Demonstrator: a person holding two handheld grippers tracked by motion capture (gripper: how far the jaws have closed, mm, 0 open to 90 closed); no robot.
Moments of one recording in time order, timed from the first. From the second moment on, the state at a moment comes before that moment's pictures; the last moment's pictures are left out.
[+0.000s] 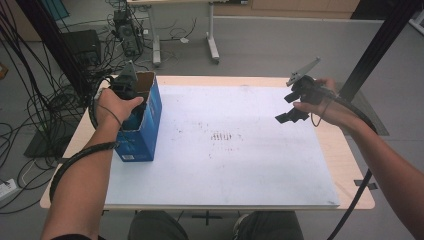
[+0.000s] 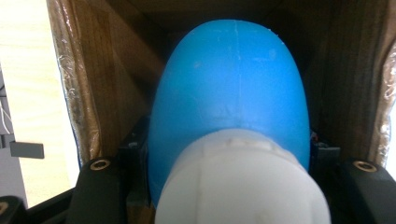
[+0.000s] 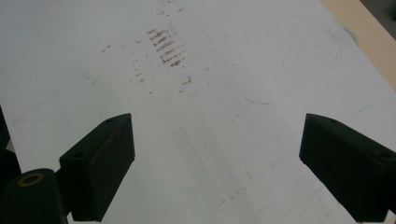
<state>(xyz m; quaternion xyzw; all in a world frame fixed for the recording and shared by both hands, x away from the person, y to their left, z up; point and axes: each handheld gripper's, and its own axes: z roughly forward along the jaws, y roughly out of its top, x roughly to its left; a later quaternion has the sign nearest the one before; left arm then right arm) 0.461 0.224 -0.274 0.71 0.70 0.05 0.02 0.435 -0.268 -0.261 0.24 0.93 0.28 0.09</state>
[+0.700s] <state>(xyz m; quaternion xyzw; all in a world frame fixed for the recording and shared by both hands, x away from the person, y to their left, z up) 0.460 0.225 -0.275 0.72 0.70 0.05 0.02 0.434 -0.267 -0.260 0.24 0.93 0.28 0.09</state>
